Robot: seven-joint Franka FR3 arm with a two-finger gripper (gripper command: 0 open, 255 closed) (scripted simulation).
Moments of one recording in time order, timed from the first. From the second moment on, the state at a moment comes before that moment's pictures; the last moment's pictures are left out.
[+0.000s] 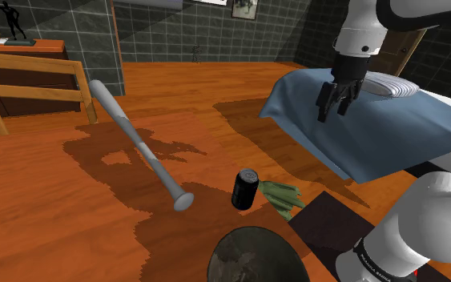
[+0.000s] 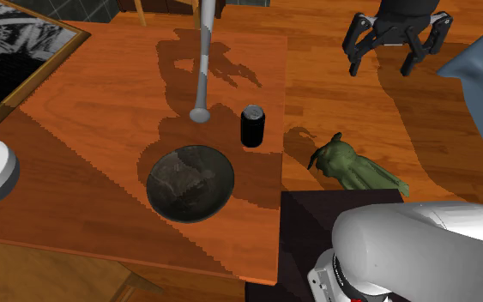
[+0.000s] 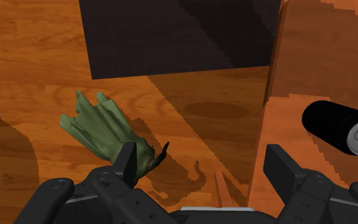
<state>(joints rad) 0.02 -0.79 0.01 -2.37 -0.03 1.50 0.13</state>
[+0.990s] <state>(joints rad) 0.14 -0.68 0.24 -2.53 0.15 1.83 0.33</state>
